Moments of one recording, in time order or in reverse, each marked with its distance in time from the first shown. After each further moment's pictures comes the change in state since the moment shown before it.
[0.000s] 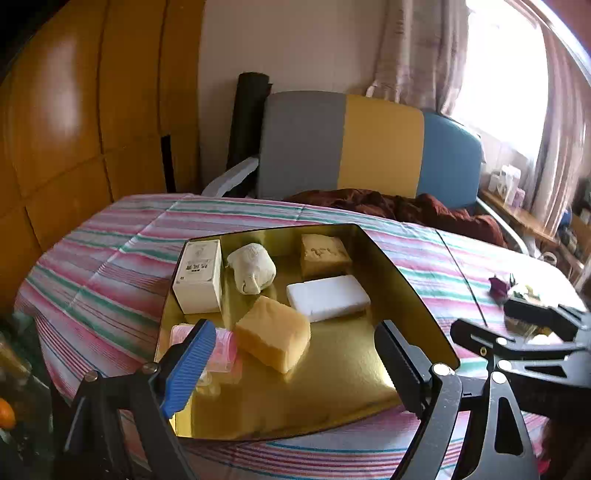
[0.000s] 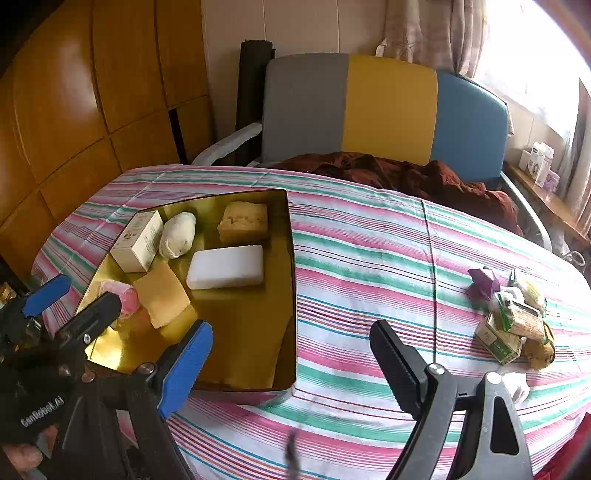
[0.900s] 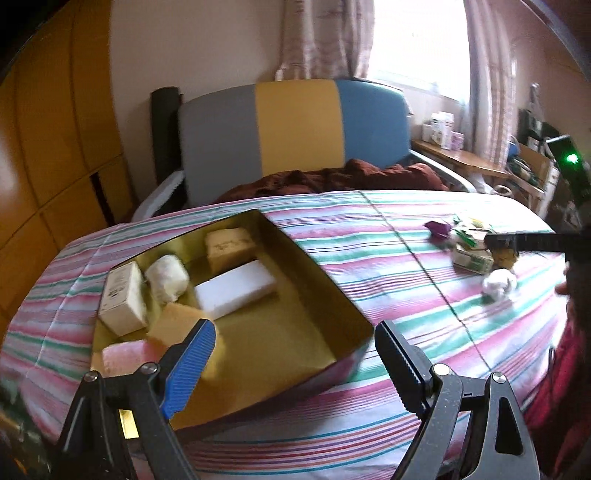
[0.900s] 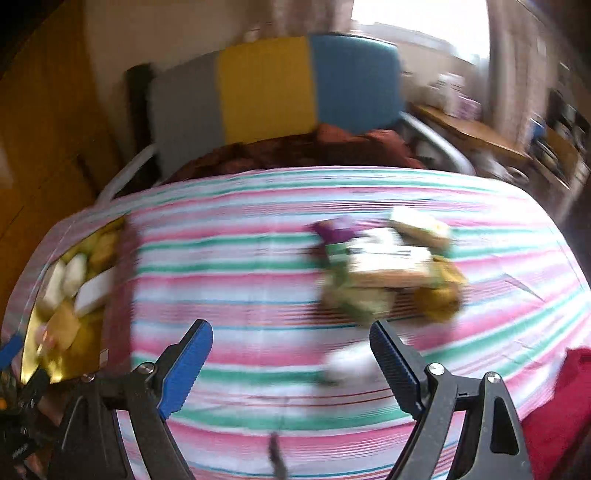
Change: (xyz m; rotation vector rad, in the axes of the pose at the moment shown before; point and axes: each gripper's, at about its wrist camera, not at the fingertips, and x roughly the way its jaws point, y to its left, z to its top) left arm -0.001 -0.086 -0.014 0.266 0.035 -0.171; right arm -0.034 -0.205 -0.035 0.364 0.027 -0.213
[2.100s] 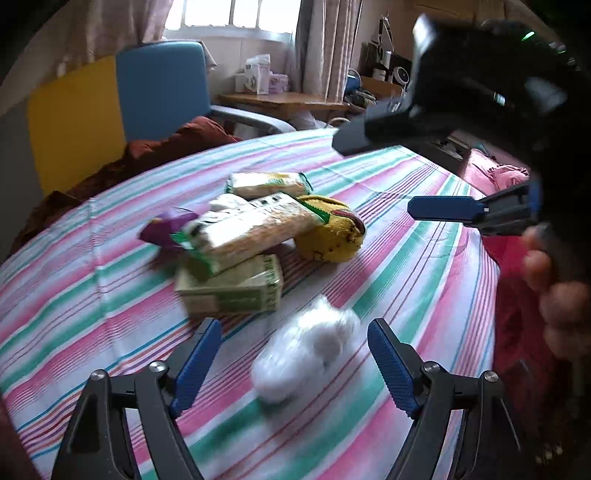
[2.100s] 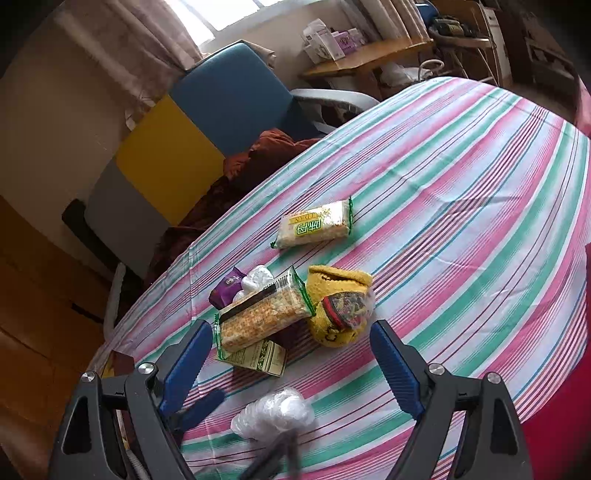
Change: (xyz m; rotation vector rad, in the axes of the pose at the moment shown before) left arm 0.148 -0.259 0.047 0.330 0.161 -0.588; right arm 0.019 -0.143 0.005 0.516 -0.015 0.162
